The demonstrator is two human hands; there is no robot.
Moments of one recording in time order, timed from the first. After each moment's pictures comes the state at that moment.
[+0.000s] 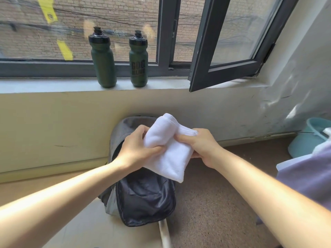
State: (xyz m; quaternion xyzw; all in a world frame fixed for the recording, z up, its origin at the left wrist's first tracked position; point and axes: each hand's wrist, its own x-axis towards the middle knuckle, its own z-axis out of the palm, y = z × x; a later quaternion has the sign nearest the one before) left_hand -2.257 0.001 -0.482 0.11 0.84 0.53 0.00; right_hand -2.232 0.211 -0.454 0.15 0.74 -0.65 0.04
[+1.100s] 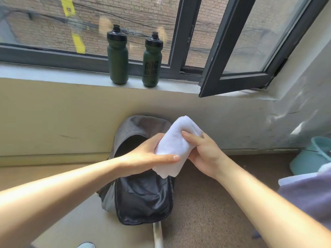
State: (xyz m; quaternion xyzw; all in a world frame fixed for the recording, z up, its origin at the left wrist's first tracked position) left_hand -2.246 -0.008 -0.475 0.25 0.75 0.58 0.20; right_hand -2.234 0.203 -0.460 0.02 0.62 -0.78 0.08
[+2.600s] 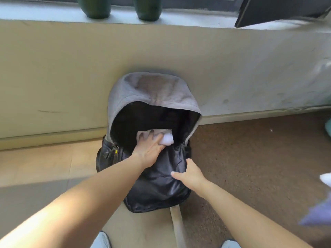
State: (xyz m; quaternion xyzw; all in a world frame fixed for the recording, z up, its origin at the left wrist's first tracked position) left_hand -2.372 0.013 -0.760 0.33 0.93 -0.11 0.08; right_hand -2.251 0.183 -0.737 0.23 0.83 -0.47 0.22
